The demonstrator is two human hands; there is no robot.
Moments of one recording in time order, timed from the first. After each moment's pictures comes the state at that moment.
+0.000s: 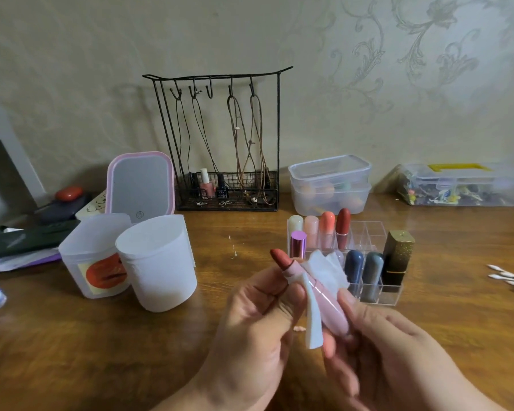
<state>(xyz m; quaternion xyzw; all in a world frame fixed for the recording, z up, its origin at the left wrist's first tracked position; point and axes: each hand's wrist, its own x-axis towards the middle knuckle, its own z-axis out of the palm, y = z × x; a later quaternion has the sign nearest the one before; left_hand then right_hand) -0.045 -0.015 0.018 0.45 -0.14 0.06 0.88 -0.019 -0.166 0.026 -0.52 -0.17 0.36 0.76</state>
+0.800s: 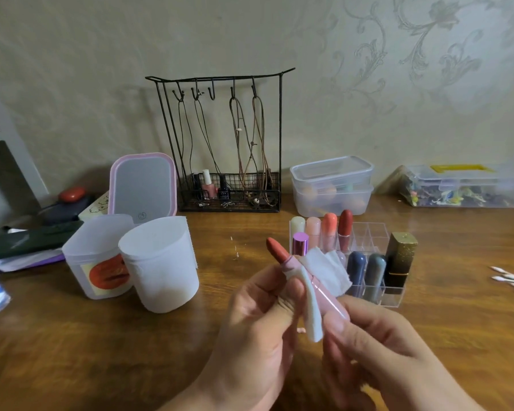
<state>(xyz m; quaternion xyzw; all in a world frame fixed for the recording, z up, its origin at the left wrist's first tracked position) -0.042 -0.017 0.017 0.43 -0.11 0.07 0.89 -0.025 -0.167 0.031 -0.62 -0.22 0.27 0.70</state>
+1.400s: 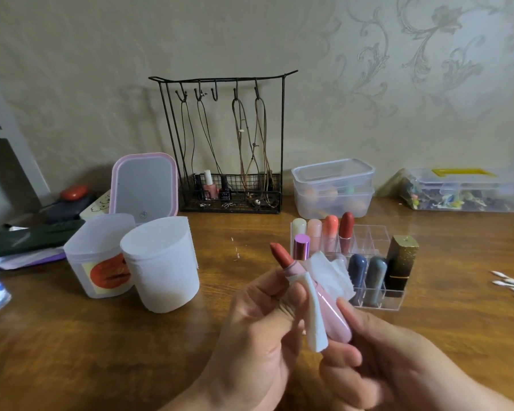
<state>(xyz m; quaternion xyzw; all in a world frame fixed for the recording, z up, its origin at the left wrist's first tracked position) -0.045 -0.018 0.021 0.43 -0.11 0.04 0.90 -0.021 -0.167 0.037 -0.40 -0.16 0.50 0.75</state>
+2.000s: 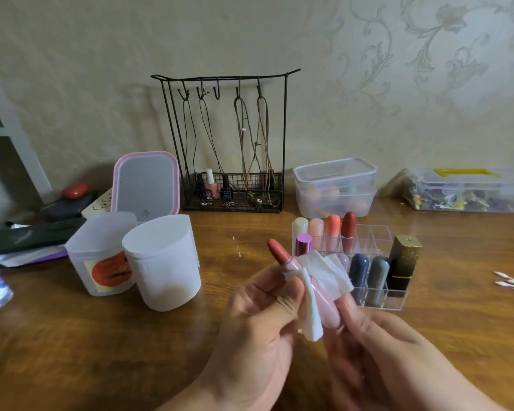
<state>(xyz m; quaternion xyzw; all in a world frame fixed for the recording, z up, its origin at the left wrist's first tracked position) -0.042 -0.015 0.019 0.42 -0.07 0.09 0.90 -0.021 -0.166 0.030 -0.55 -0.14 0.34 0.74</state>
